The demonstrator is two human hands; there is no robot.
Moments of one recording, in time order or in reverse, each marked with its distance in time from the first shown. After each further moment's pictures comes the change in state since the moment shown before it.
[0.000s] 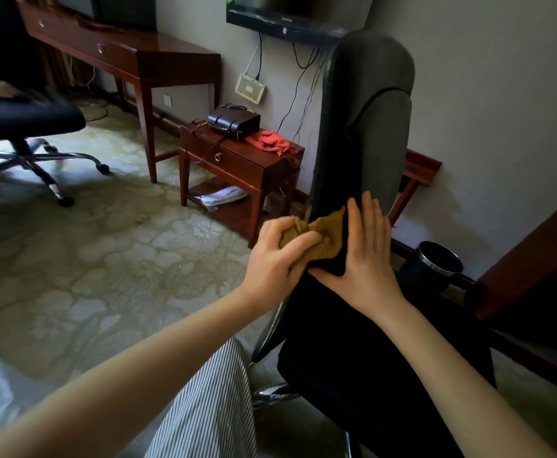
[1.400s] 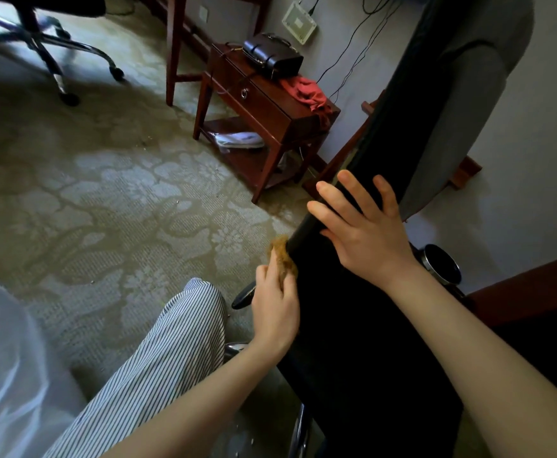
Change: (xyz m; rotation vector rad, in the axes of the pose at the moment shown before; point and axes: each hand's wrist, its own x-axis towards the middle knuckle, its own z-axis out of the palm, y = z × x) left_hand -0.092 0.038 0.061 -0.207 0.085 -1.205; right_hand 0.039 0.028 0.039 -0.448 0.134 -0.767
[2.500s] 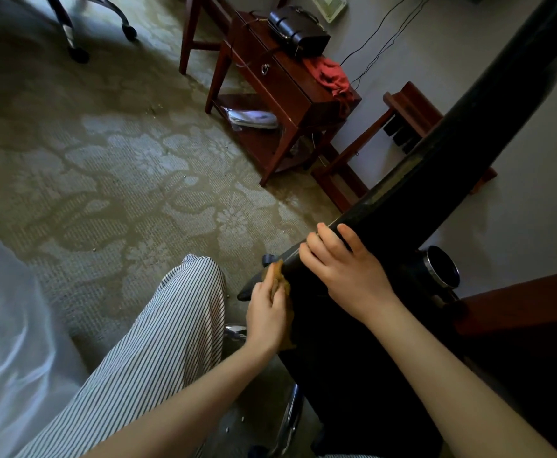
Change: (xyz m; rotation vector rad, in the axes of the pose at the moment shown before) left_hand -0.007 -0.061 -0.007 -0.130 -0.079 -0.241; right_hand -0.017 -0.063 0.006 -0.130 -0.293 -0.266
